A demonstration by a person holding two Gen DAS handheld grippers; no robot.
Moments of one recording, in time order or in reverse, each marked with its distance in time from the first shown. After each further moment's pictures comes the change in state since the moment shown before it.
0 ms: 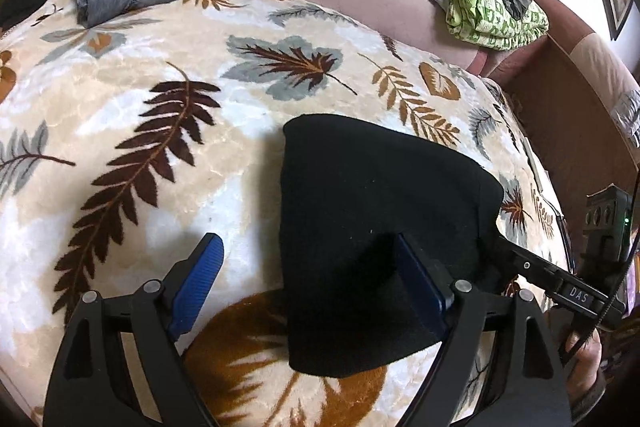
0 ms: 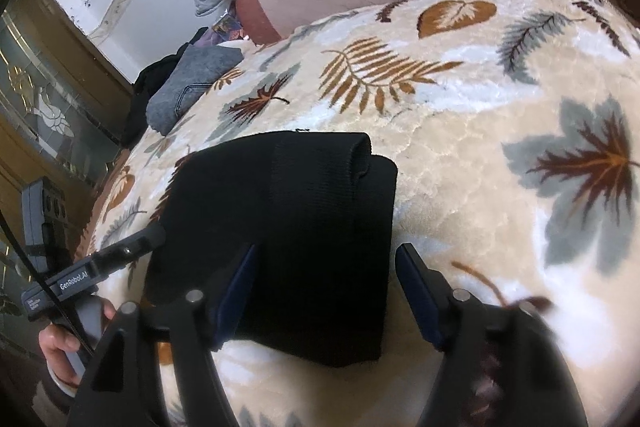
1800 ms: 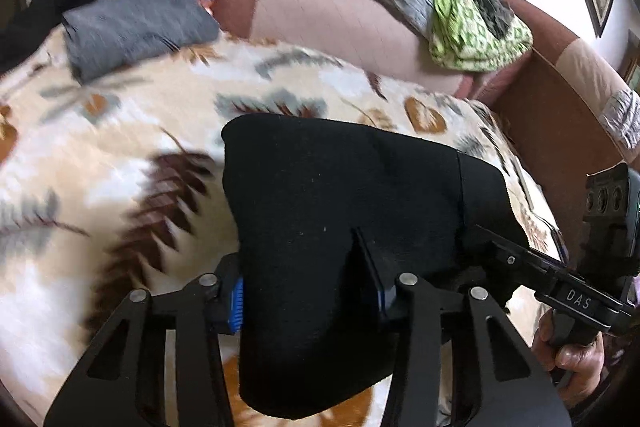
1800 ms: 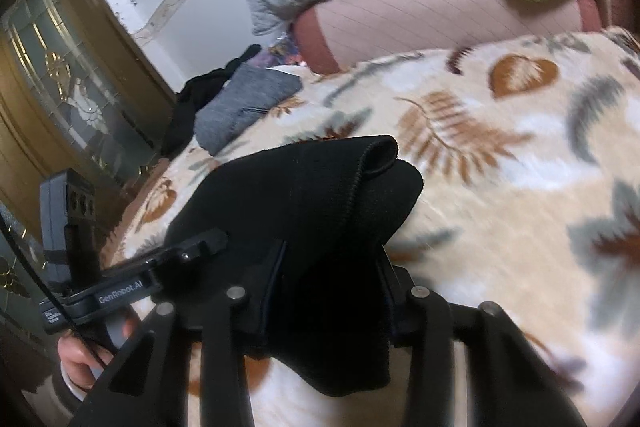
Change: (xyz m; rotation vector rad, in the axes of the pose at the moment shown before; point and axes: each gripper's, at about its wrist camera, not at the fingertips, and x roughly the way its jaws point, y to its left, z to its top) left arm -0.026 -0.006 0.035 0.052 -0.122 0.007; right arm 0.004 0.074 0.042 -0.125 -0.102 0.117
